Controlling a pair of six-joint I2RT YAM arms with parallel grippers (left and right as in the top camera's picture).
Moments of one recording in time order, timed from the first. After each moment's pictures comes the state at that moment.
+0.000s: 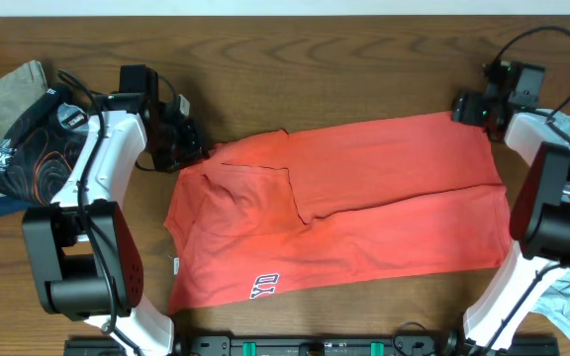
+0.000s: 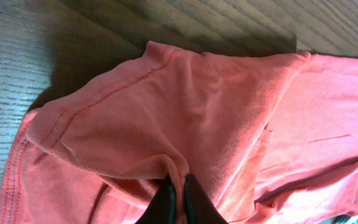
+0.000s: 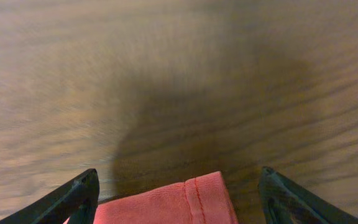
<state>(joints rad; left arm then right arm) 0.05 1.83 1.34 -0.93 0.45 -0.27 -0.25 2.15 1.35 -0.11 -0.15 -0.02</state>
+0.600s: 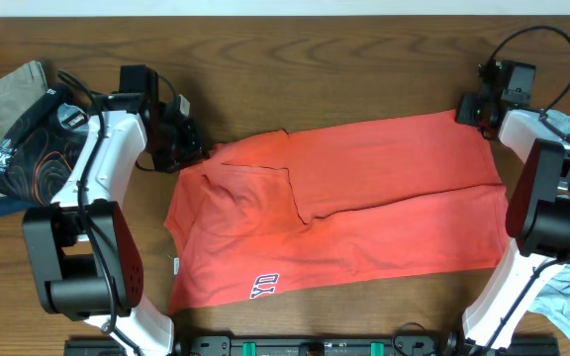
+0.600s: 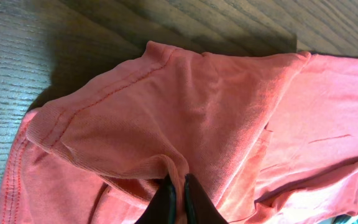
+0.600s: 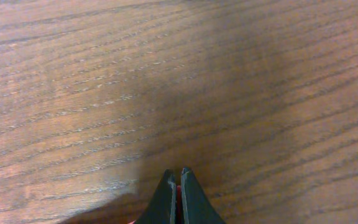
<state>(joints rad) 0.05 1.83 1.34 -0.93 0.45 -0.27 -0.23 2.17 1.37 -0.15 -0.08 0.02</state>
